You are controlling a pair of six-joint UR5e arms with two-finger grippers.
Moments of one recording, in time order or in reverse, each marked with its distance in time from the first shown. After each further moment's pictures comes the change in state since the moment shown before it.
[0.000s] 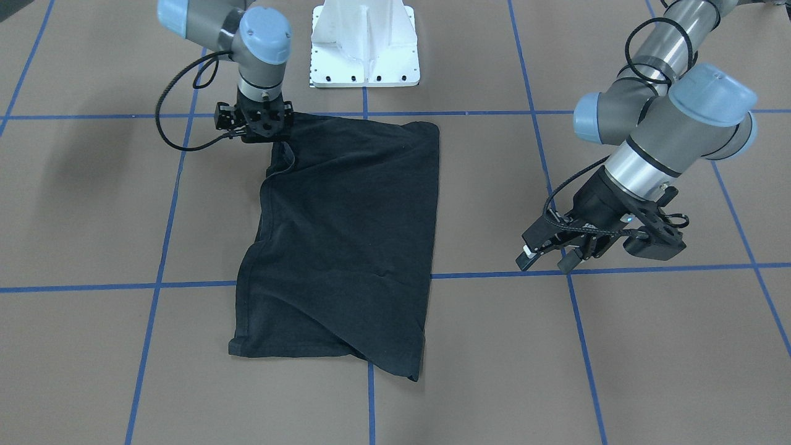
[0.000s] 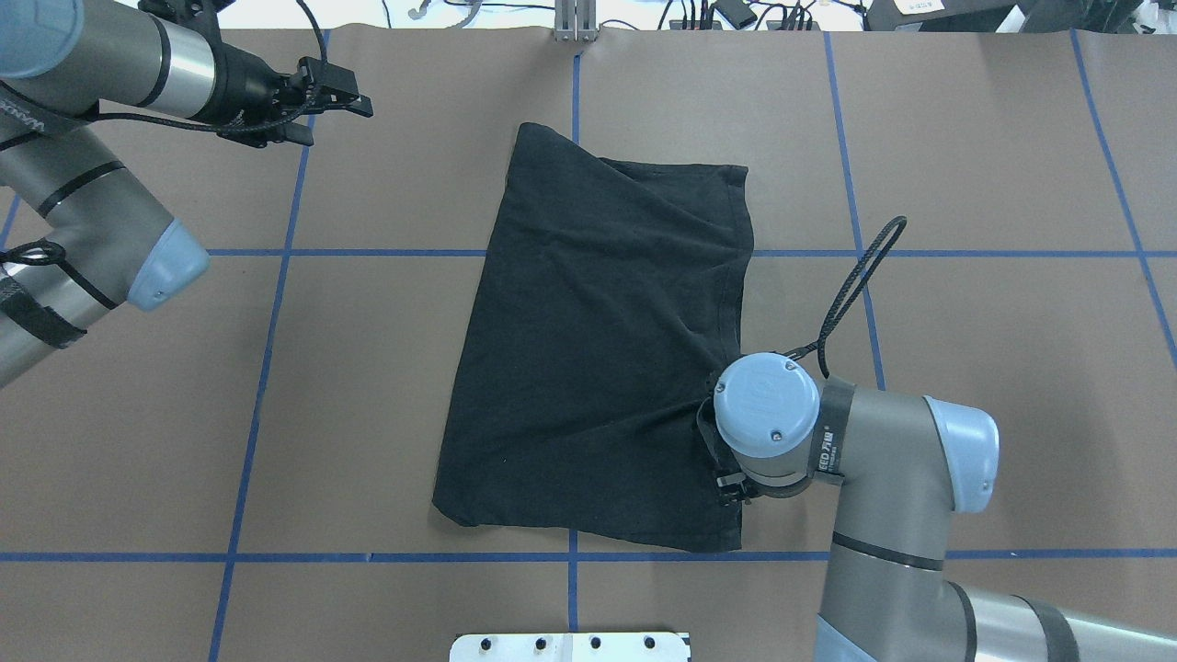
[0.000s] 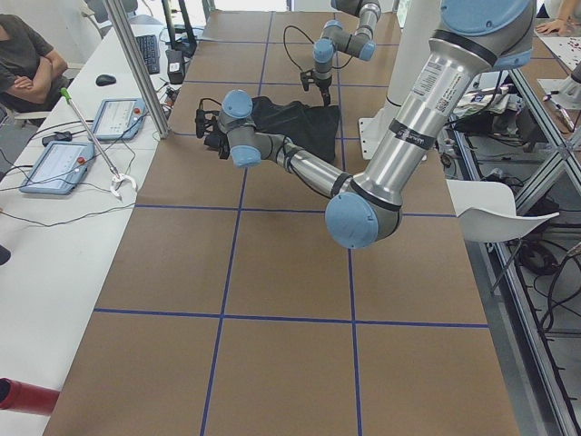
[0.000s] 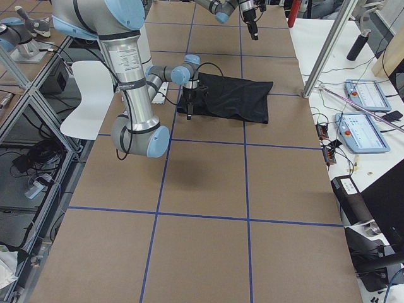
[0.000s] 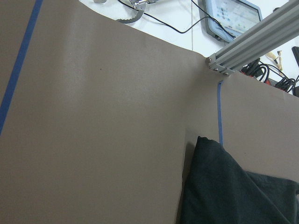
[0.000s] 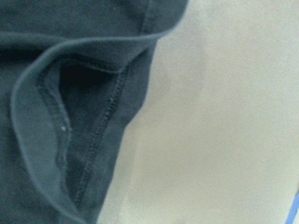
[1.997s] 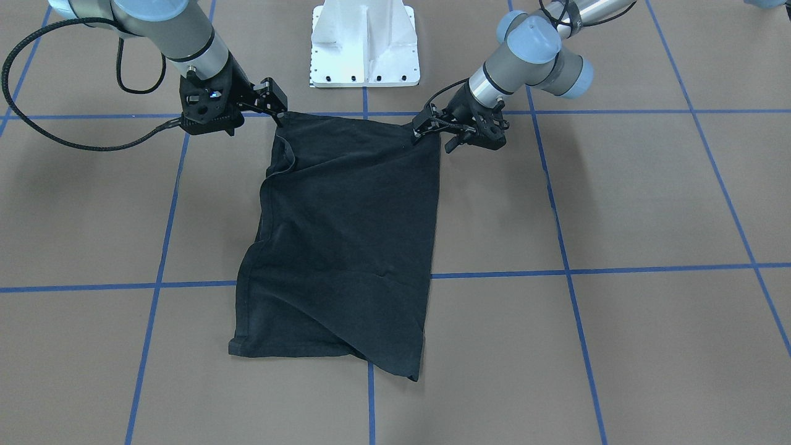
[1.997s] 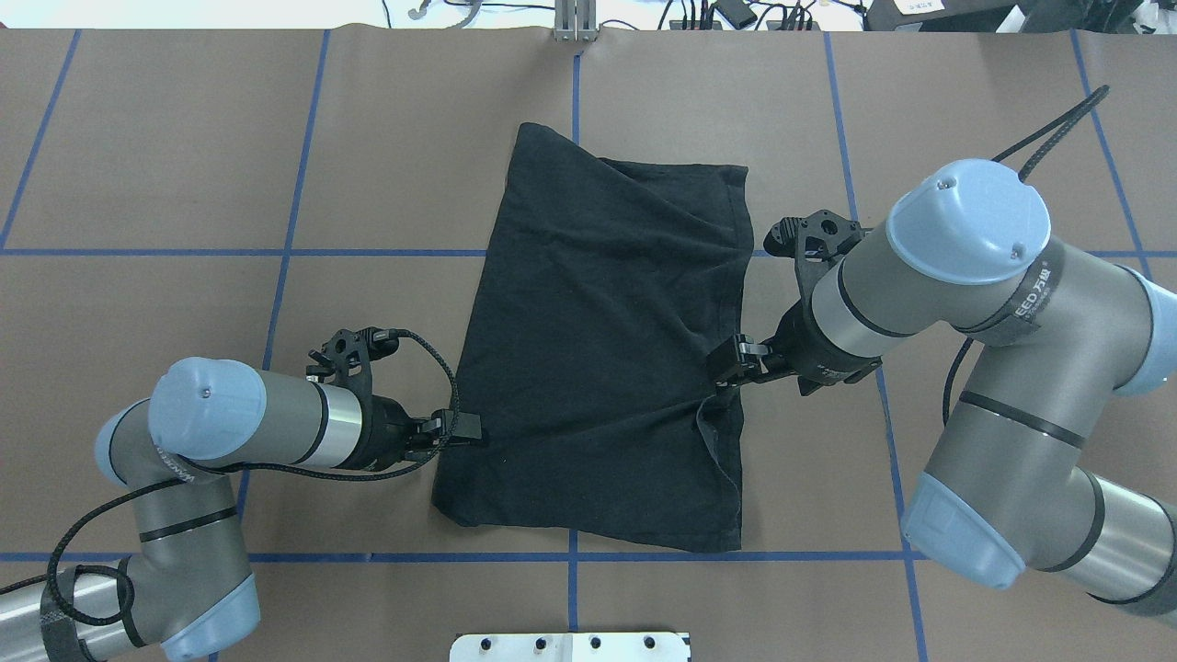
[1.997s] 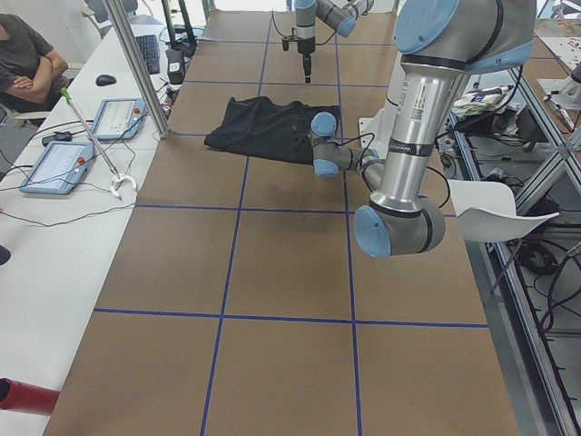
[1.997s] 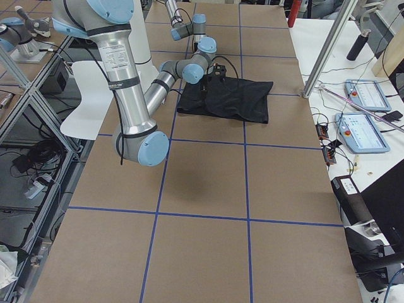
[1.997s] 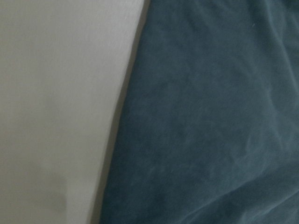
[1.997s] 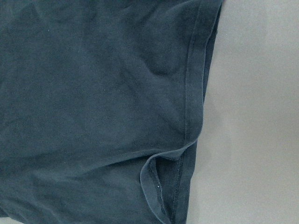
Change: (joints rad) left arm 0.569 0.224 -0.241 -0.026 0.225 -0.214; right arm 0.271 -0.028 0.104 0.348 0.312 0.109
